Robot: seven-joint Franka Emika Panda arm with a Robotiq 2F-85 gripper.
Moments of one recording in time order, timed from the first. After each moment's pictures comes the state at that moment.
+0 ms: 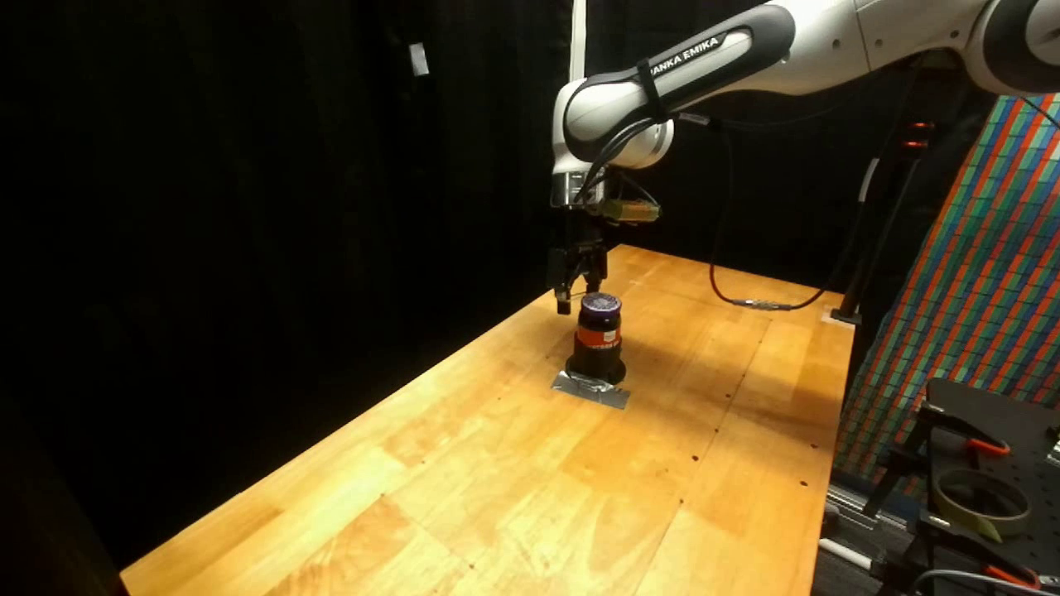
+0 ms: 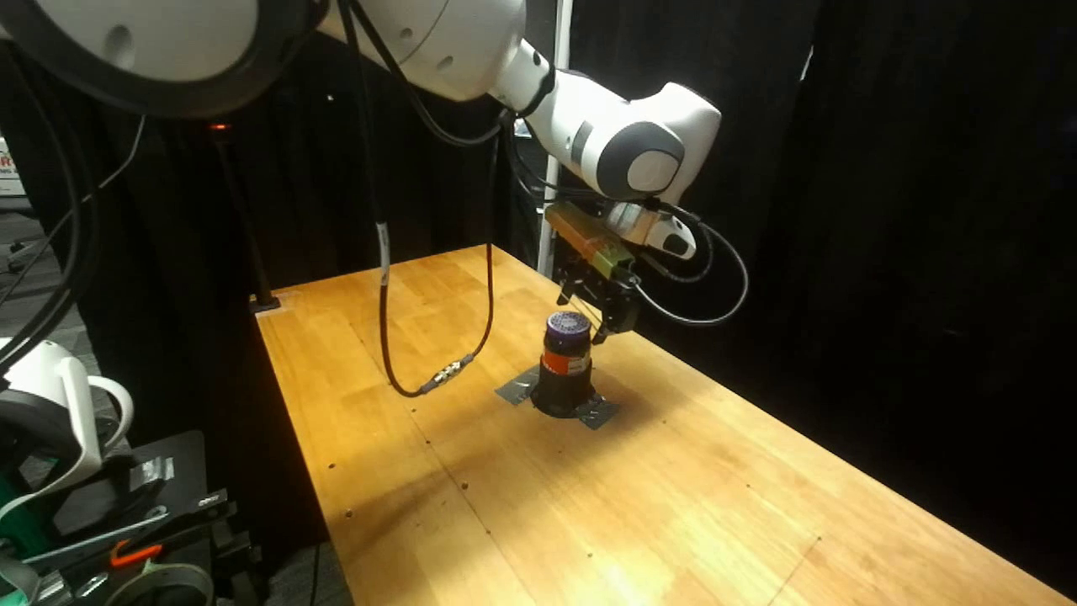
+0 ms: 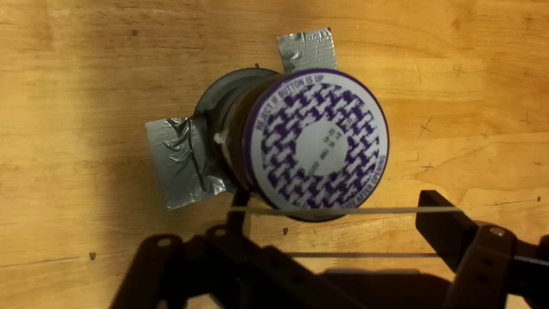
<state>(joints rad) 0.04 0.86 0.08 -1.19 0.19 1.87 -0.04</state>
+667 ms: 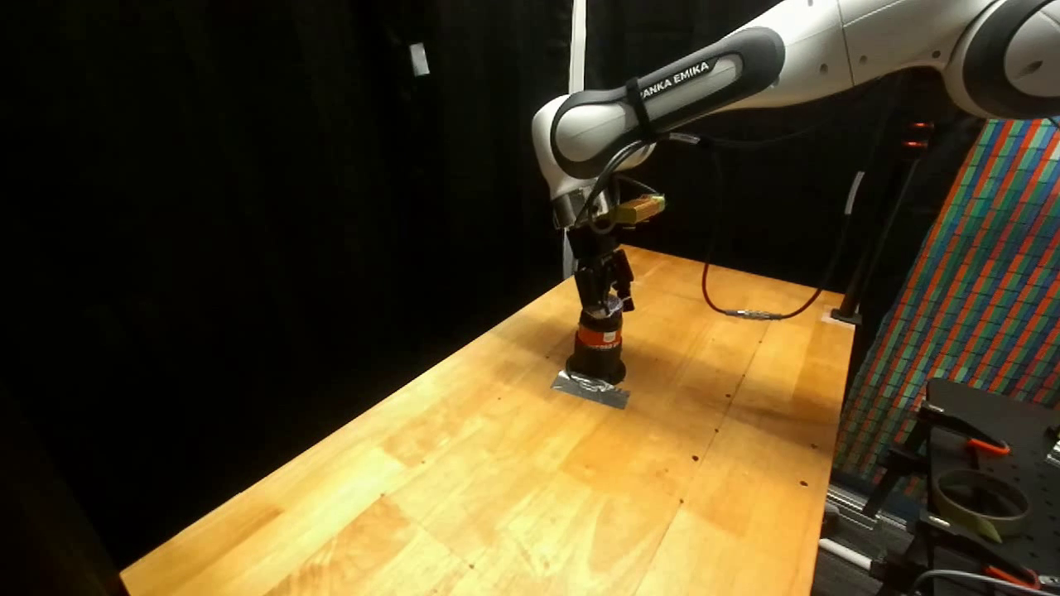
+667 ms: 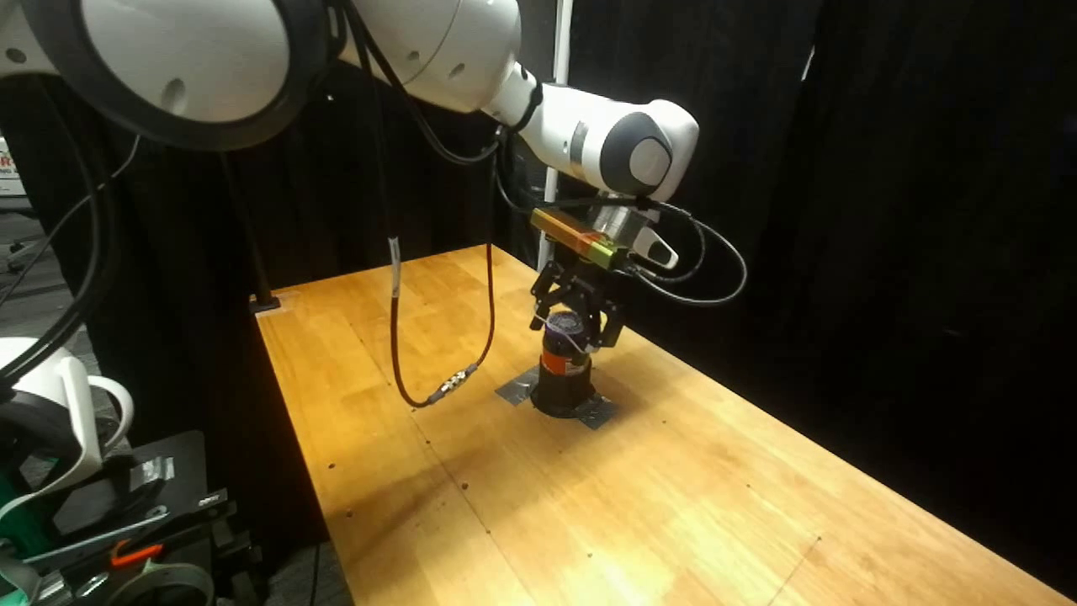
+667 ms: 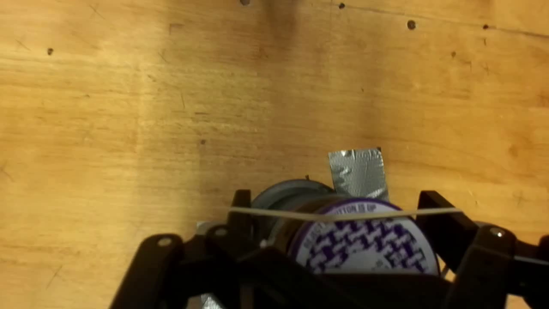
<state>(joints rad) 0.08 0.92 0.06 -1.09 0.03 1.56 -0.04</state>
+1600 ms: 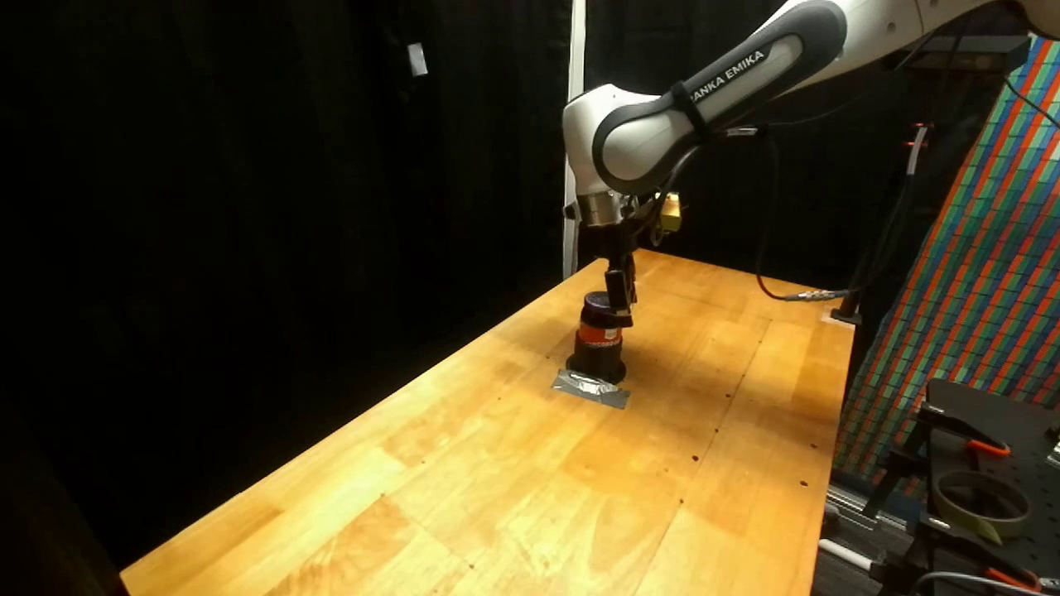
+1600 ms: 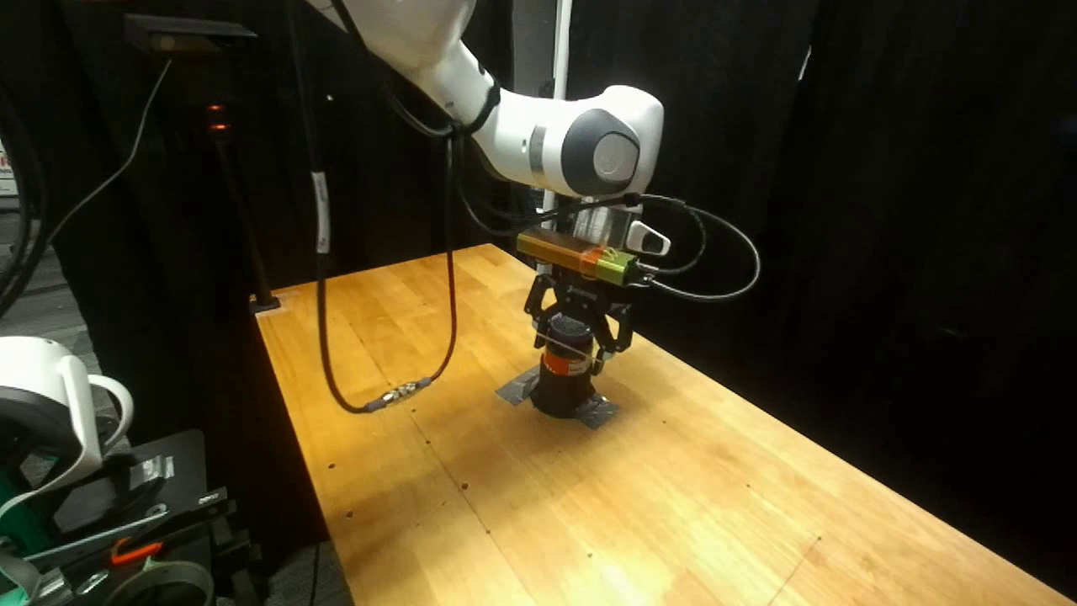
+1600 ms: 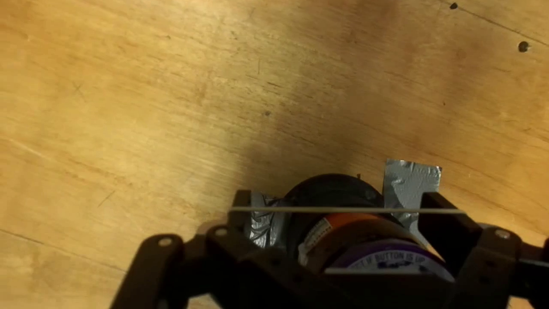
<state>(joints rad) 0.07 0.68 0.07 -1.50 -0.11 1.94 -0.26</state>
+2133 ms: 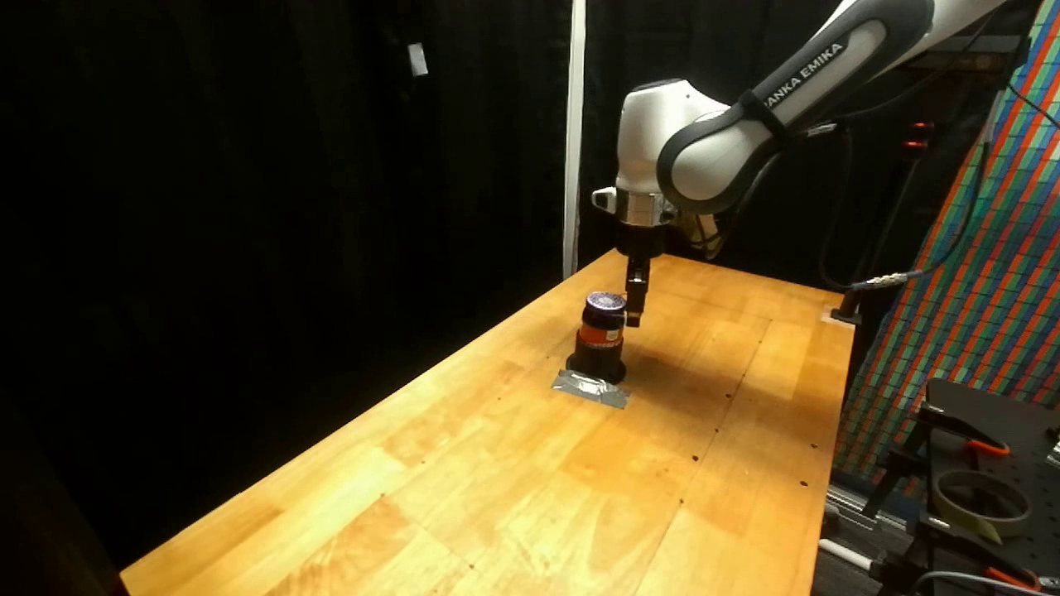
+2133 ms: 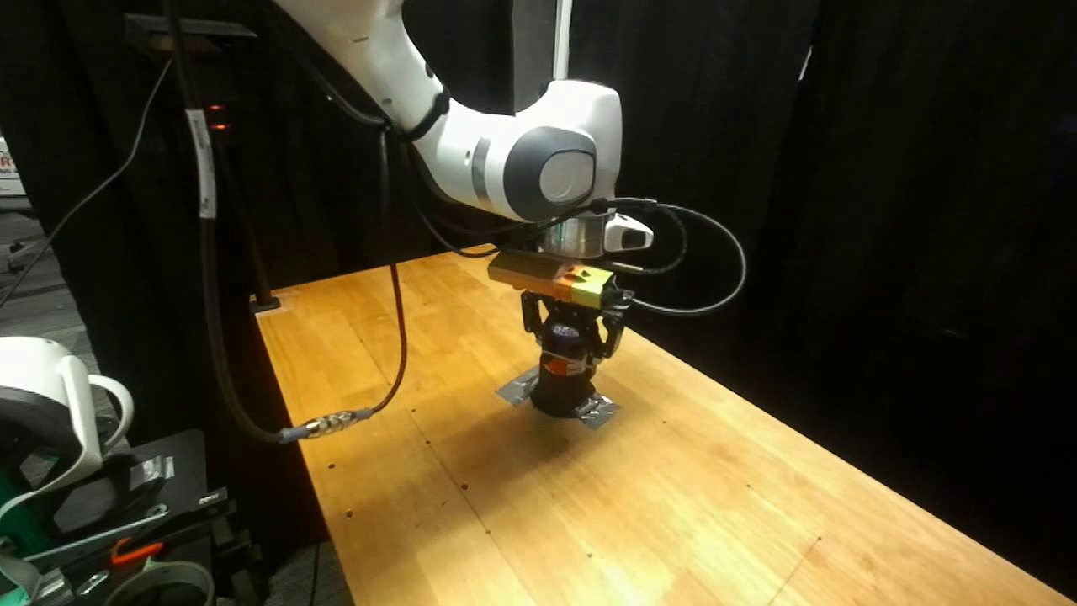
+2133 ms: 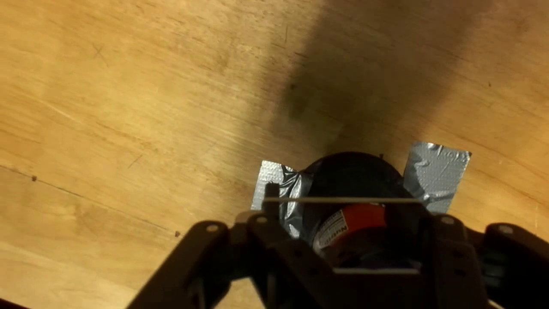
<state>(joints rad) 0.04 0.48 0.07 -1.89 -0.14 2.39 -0.28</state>
